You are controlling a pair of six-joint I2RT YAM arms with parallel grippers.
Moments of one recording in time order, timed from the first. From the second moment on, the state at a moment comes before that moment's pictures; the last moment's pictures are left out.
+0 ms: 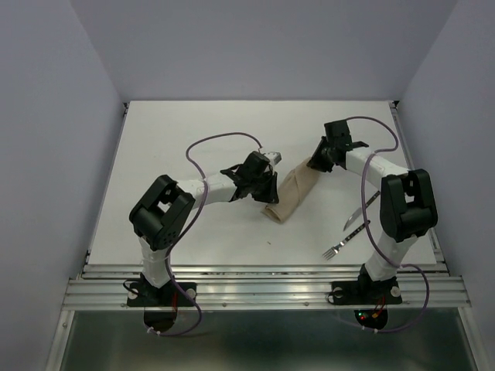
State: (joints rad) left arm -0.76 1.87 1.14 -0.10 0.24 -0.51; right arm 0.22 1.78 1.20 -0.34 0.00 0.76
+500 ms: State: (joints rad) left arm -0.76 1.84 1.14 -0.12 0.26 -0.45; right arm 0.23 1.99 1.40 -0.38 0.00 0.74
